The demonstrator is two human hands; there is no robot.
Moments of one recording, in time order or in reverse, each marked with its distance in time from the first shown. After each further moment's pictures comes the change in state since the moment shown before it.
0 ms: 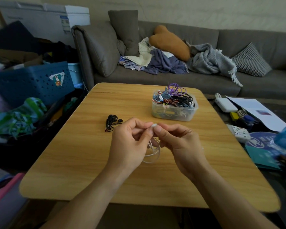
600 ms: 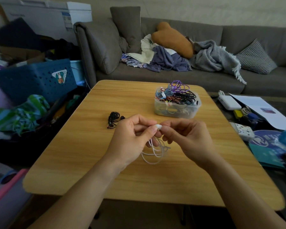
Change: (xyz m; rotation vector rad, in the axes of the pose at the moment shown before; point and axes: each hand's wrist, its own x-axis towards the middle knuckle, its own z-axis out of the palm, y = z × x) left_hand 0.006 0.004 -0.012 0.006 -0.145 -0.150; right_hand 0.009 -0.009 -0.021 -0.352 -0.215 -0.211
